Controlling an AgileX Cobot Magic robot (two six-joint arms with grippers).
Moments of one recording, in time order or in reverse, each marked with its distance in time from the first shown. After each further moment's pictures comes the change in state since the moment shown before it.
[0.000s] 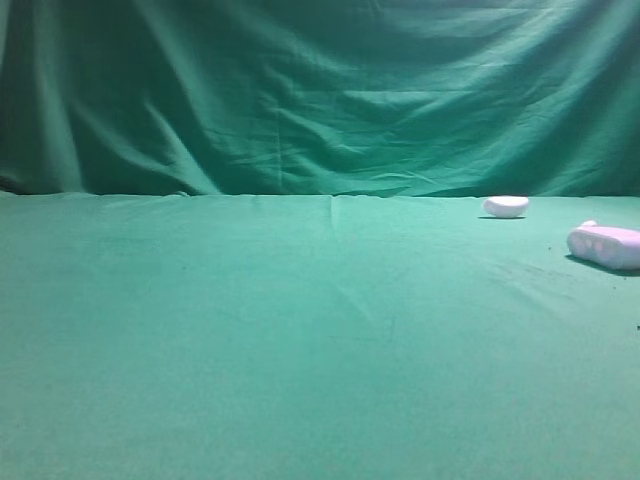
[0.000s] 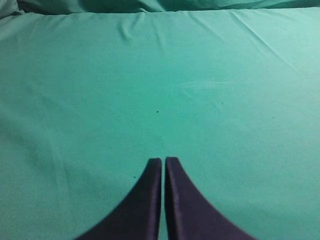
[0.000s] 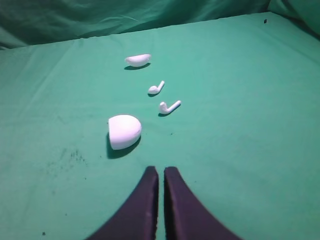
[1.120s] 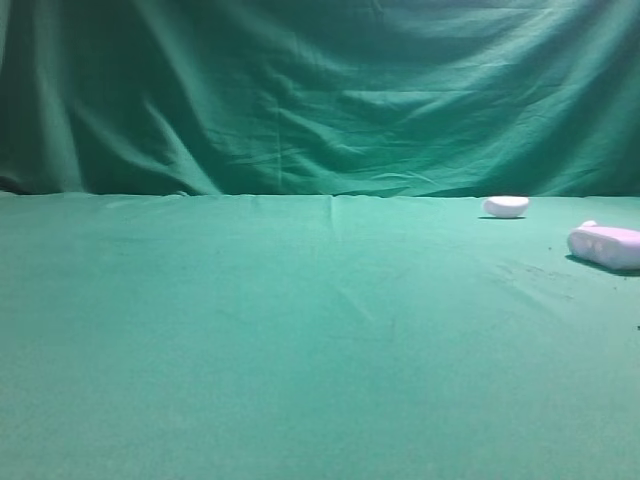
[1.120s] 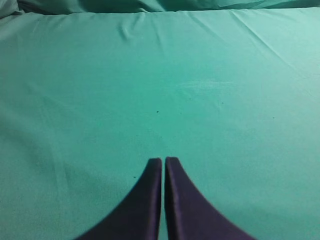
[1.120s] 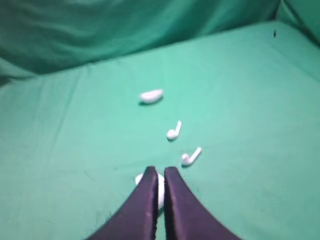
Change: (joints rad) left arm 0.000 0.000 0.000 0.000 0.000 0.000; right arm 0.011 0.602 -0.470 0.117 0.054 0.042
